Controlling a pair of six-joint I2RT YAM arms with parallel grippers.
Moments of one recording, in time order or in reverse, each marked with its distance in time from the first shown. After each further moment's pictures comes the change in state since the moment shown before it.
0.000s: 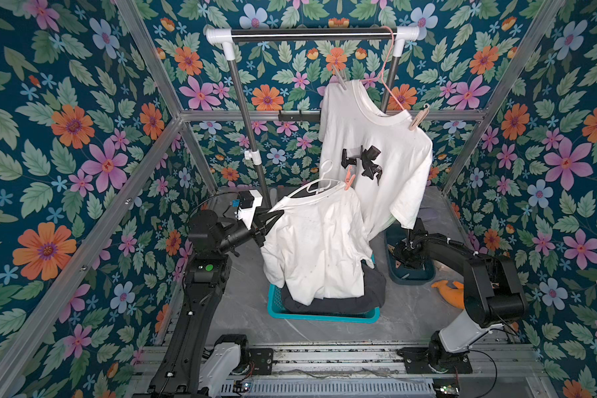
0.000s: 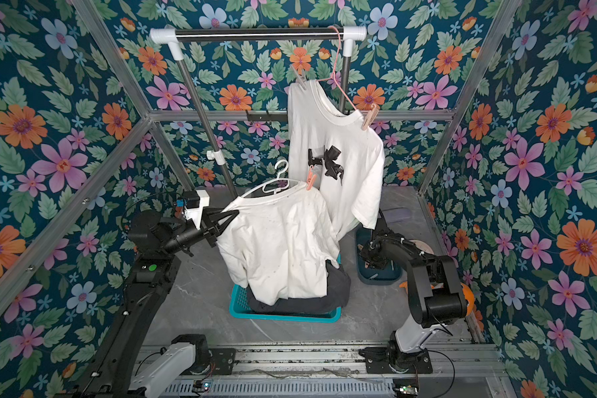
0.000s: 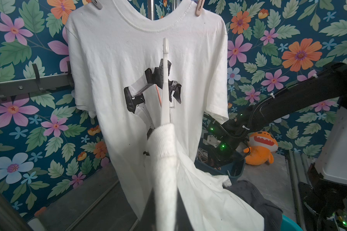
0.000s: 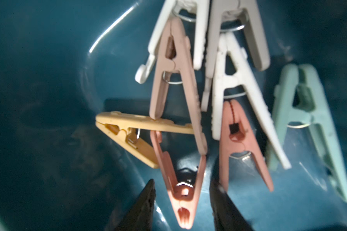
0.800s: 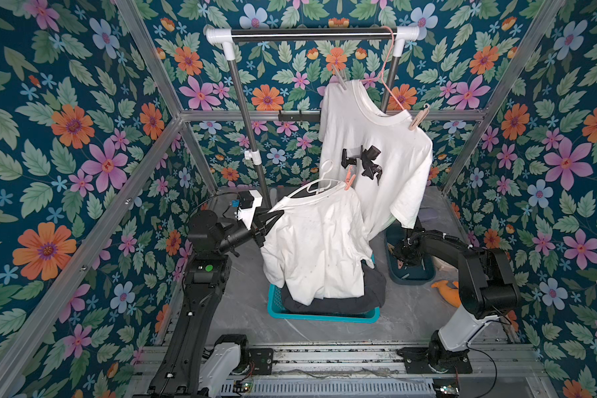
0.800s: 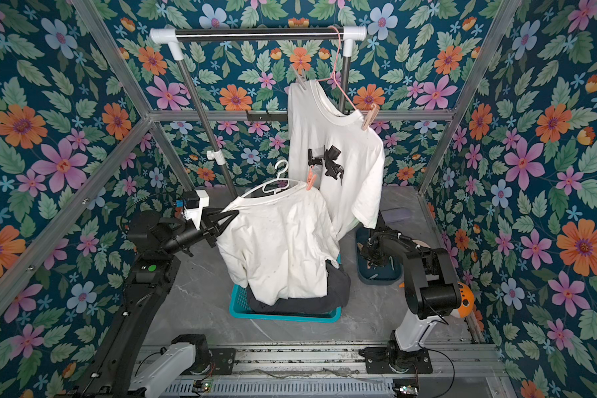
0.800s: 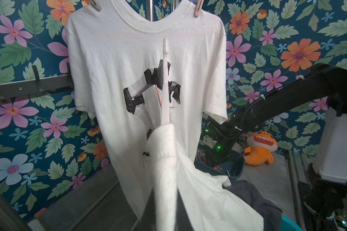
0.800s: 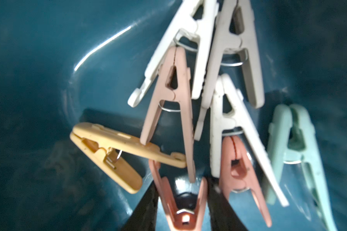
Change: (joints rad) left arm 0.000 -0.004 0.001 0.000 0.003 0.000; right arm 0.000 0.083 0.062 -0.014 0.068 -0.105
